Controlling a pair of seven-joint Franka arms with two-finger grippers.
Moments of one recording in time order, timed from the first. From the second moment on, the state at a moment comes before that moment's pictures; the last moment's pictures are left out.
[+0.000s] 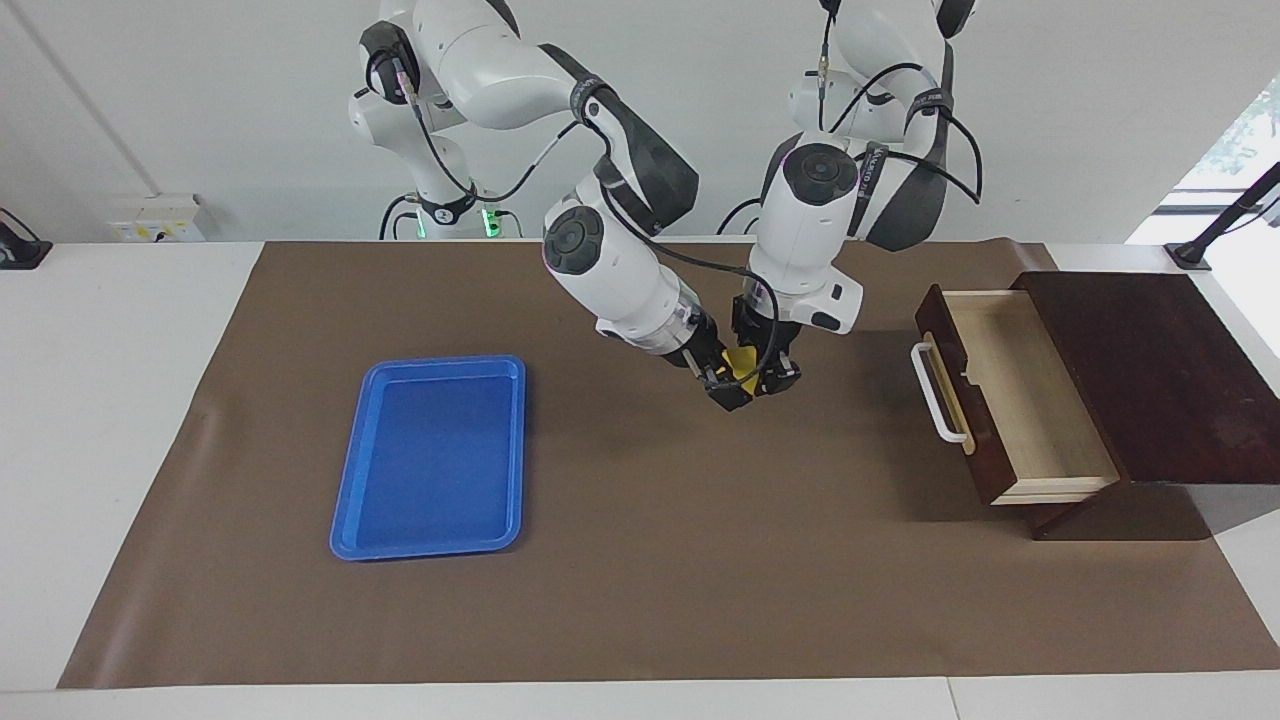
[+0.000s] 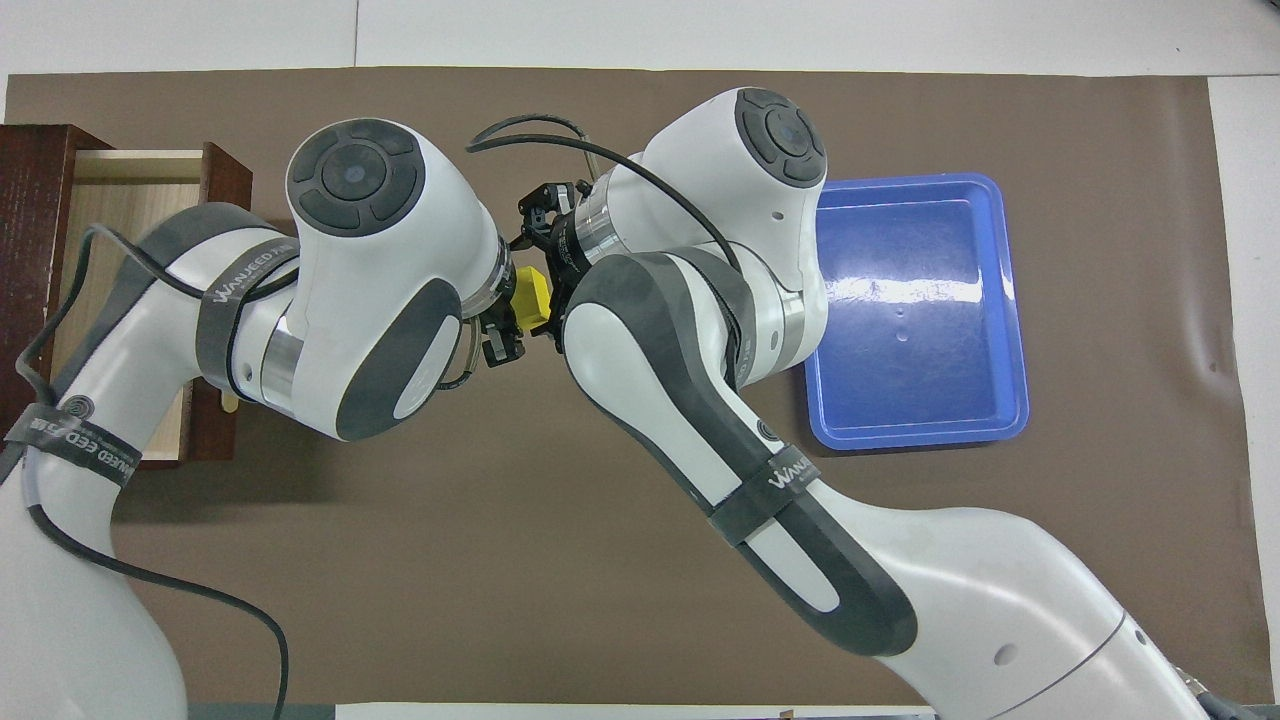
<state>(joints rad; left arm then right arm) -0.41 0.26 -0.12 -1.64 0.01 1.92 -2.34 0.51 0.58 0.06 -1.28 0.59 2.06 1.62</state>
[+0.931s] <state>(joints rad) -0.41 0.26 -0.12 -1.64 0.01 1.92 -2.33 0.50 0.59 0.05 -1.29 0.59 2.08 1.62</state>
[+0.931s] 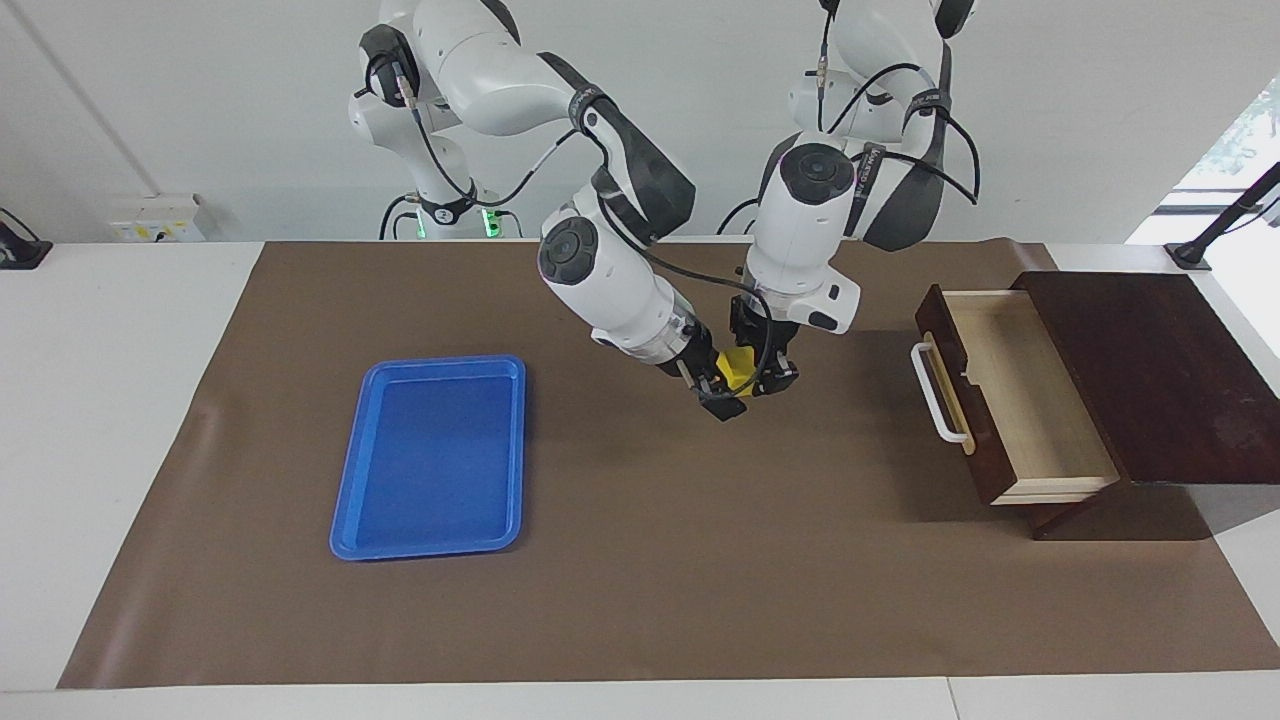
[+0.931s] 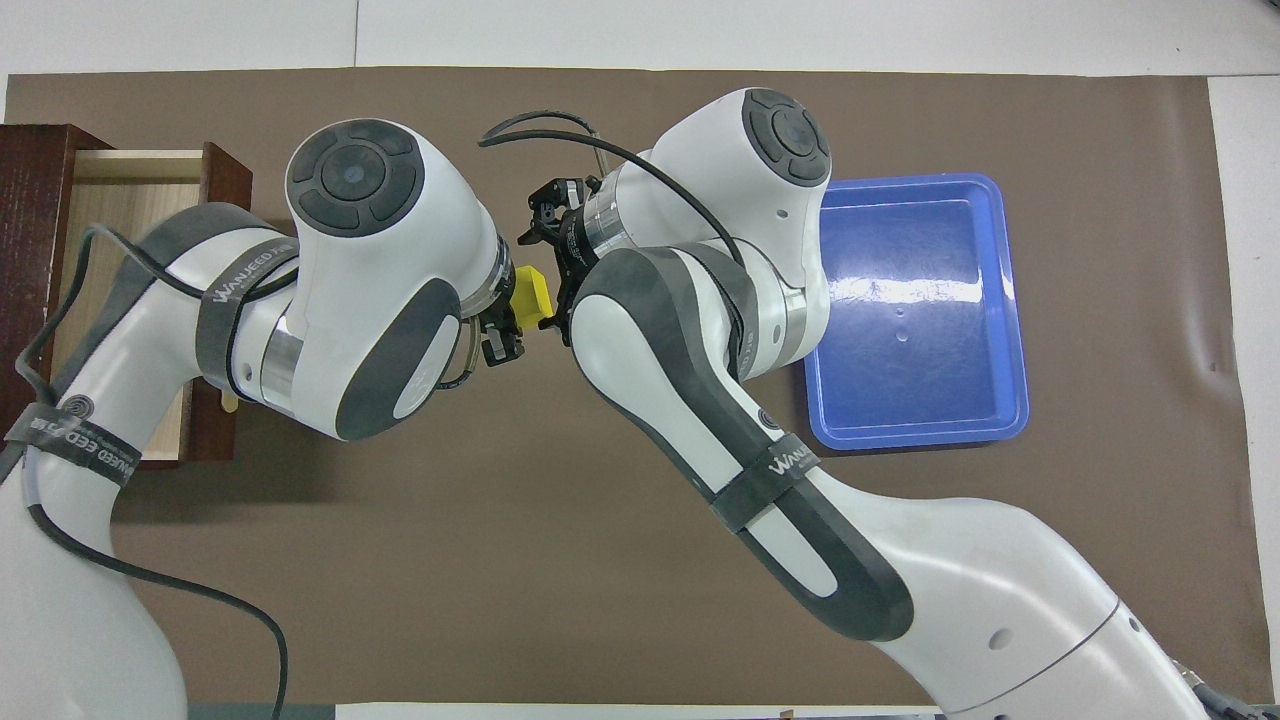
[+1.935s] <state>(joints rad) -0.41 0.26 -0.11 -1.64 0.03 1.94 -2.33 0.50 0.59 0.05 -1.29 0.59 2.06 1.64</state>
